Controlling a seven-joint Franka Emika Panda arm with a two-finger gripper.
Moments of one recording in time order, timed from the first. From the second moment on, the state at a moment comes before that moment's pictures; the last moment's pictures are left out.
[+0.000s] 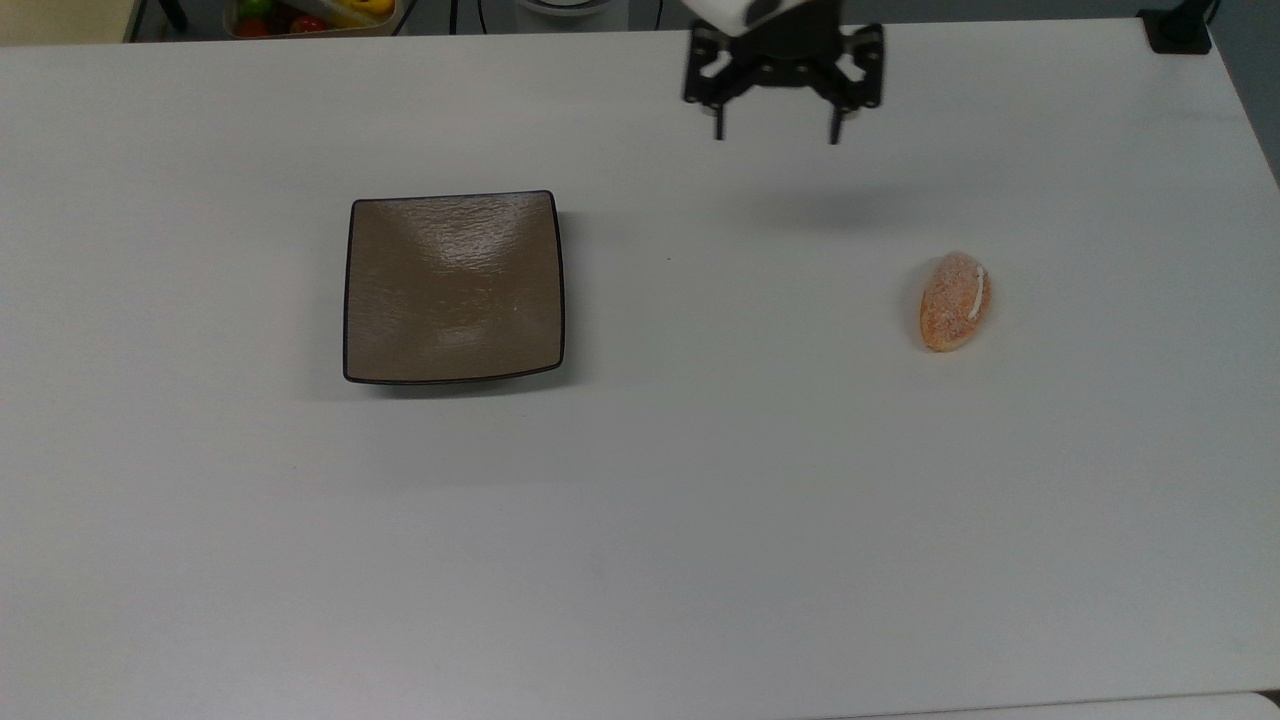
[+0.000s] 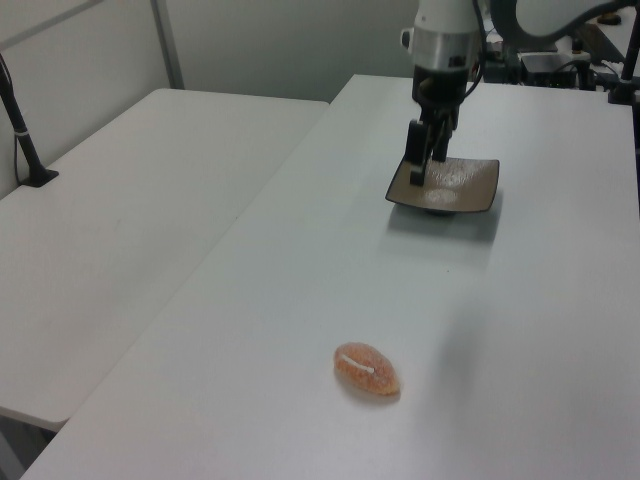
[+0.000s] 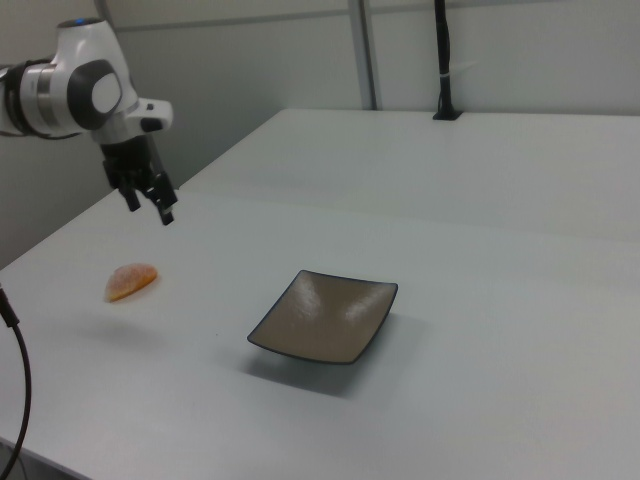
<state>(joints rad) 0.19 0.16 0.25 -1.64 0.00 1.88 0.47</state>
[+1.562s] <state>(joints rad) 0.51 0.63 0.20 -1.46 -0.21 2.24 0.91</state>
